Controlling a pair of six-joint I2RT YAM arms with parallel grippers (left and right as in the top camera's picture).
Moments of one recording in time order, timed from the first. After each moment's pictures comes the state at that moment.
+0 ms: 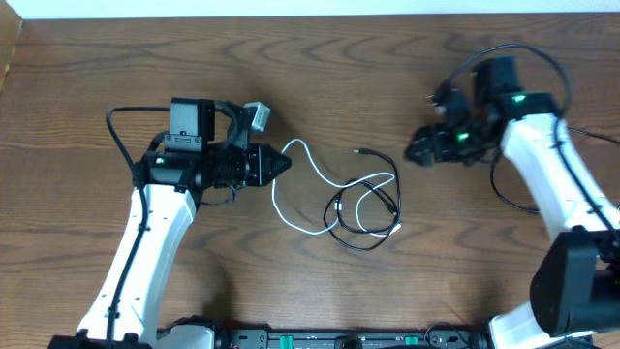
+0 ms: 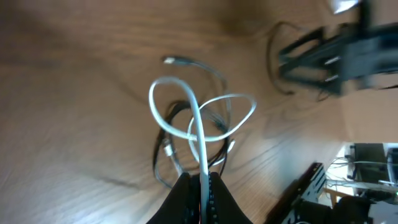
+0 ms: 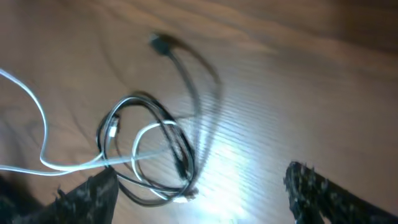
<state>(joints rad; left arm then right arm) -0.10 1.35 1.05 -0.72 0.76 -0.12 0.12 1.72 1.31 -0.92 -0.43 -0.07</state>
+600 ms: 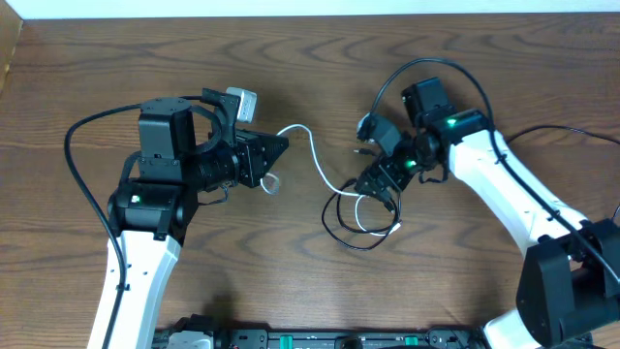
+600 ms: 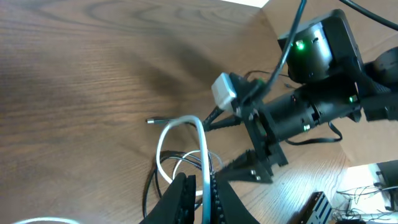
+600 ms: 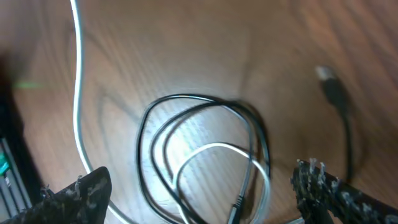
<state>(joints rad) -0.10 1.15 1.06 -0.60 0.75 -0.18 0.37 1.72 1.25 -0.83 -0.53 -0.45</state>
